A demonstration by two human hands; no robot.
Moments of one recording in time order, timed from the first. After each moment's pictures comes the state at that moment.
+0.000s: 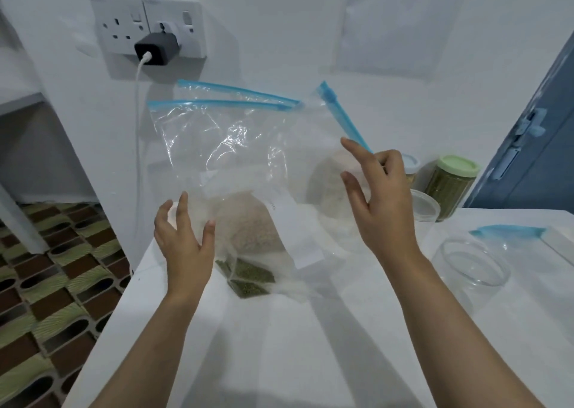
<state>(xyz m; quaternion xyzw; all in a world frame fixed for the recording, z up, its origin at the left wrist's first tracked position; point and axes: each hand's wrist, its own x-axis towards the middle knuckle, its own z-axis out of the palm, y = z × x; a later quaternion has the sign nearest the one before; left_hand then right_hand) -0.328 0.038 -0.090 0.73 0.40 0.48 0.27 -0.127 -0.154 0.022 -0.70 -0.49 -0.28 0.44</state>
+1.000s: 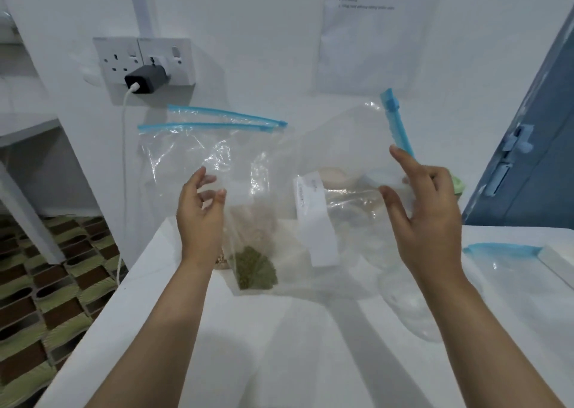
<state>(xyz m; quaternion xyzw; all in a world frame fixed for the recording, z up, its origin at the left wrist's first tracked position) -0.258 -0.002 -0.008 0.60 0.26 0.61 0.45 -0.077 -0.236 0.040 -0.71 -0.44 -0.30 0.46</state>
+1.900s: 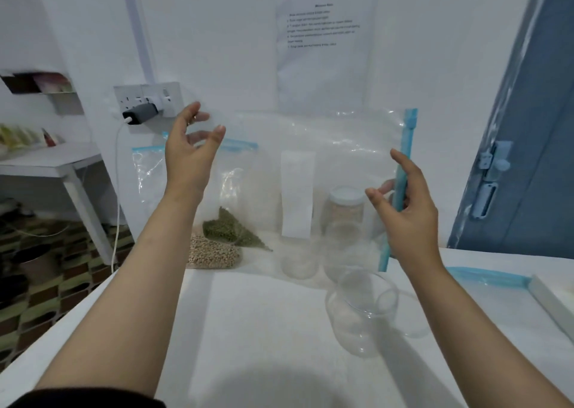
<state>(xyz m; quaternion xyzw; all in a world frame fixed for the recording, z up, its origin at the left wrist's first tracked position) -0.177 -0.106 0.121 0.64 0.23 0.65 0.33 0.049 -0.312 0.046 -0.56 -0.45 -0.06 0.69</state>
